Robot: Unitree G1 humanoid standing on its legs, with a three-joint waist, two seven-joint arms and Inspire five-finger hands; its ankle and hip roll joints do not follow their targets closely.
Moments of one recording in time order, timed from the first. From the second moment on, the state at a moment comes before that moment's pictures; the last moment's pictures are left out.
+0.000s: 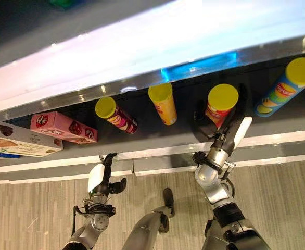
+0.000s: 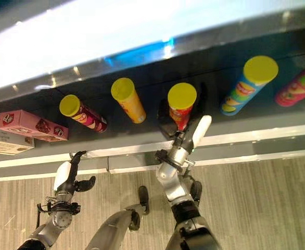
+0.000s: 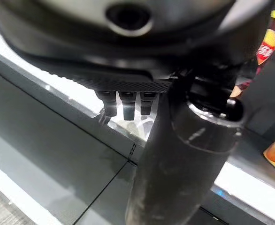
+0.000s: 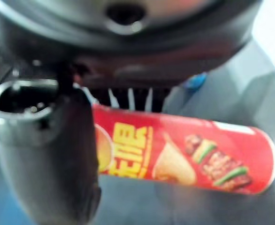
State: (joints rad) left arm -0.04 0.38 -0.34 0.64 0.32 -0.25 0.60; right arm -0.38 -0.13 0.19 0.40 -0.25 -0.36 -0.96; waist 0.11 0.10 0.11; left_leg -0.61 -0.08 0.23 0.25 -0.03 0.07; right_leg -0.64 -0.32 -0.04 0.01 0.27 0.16
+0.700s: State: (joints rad) left arm 0.04 0.39 -0.29 0.71 0.32 -0.23 0.59; right arm -0.31 -0.19 0.18 0.36 -0.30 -0.36 -0.96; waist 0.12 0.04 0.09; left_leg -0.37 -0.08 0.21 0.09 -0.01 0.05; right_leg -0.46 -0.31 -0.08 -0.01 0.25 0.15
